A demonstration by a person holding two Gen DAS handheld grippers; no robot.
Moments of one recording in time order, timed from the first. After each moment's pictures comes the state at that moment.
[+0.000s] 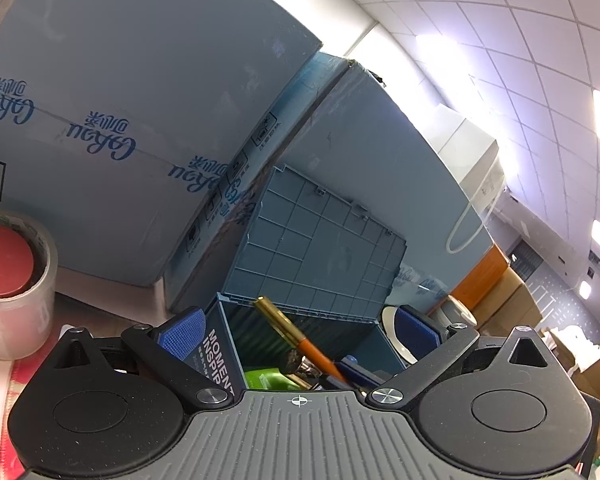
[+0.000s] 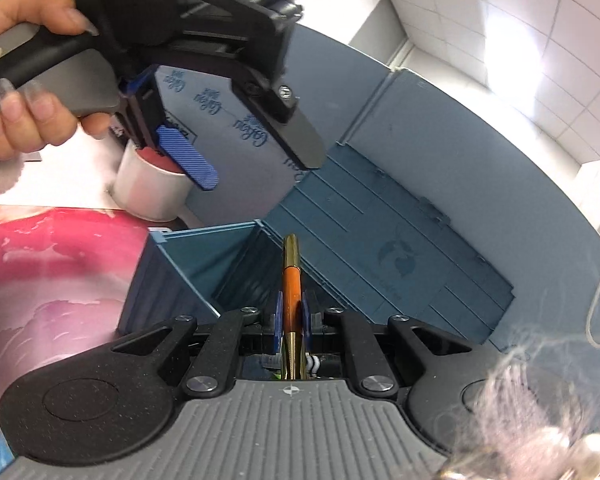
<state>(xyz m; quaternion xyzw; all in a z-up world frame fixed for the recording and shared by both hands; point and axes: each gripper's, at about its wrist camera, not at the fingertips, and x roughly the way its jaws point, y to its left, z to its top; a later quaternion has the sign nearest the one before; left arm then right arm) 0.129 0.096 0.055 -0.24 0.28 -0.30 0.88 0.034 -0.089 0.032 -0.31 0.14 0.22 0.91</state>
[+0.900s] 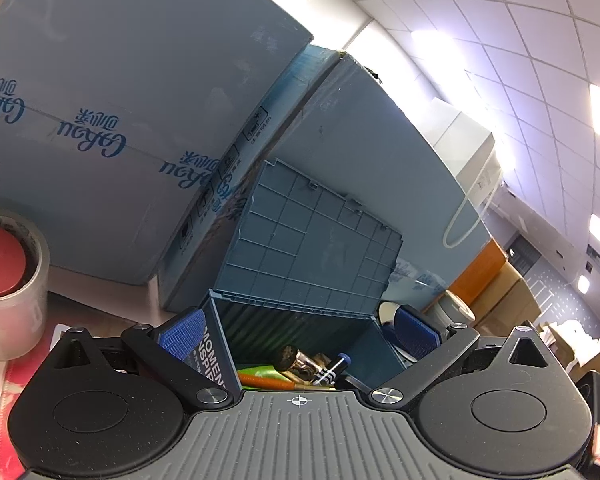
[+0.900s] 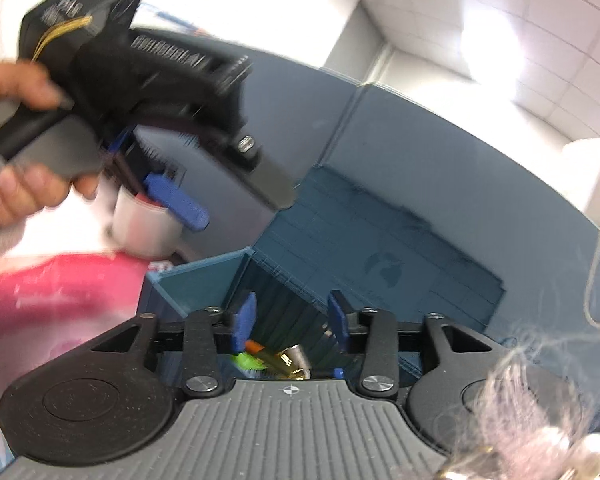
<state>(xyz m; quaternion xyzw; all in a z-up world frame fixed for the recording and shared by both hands) 0.129 0.090 0.054 -0.24 0.28 -0.31 0.88 0.025 -0.107 0.049 -0.22 0.12 0.20 0.95</state>
